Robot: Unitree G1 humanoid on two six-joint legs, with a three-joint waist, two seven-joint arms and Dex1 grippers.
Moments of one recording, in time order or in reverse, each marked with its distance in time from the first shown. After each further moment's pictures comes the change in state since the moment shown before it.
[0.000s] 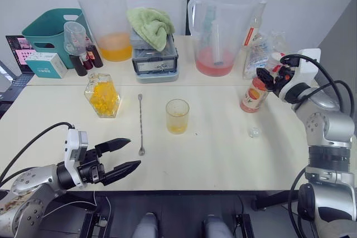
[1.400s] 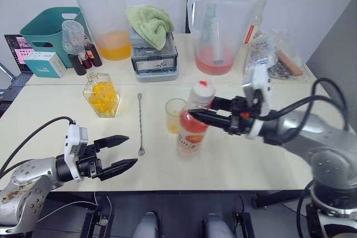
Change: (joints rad) left arm -0.086 0.036 -0.031 0.122 0.080 -0.056 -0.102; right arm 0.167 -0.023 0.209 -0.826 0.539 0.335 0.197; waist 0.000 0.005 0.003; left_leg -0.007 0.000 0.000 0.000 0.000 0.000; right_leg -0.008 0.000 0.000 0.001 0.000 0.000
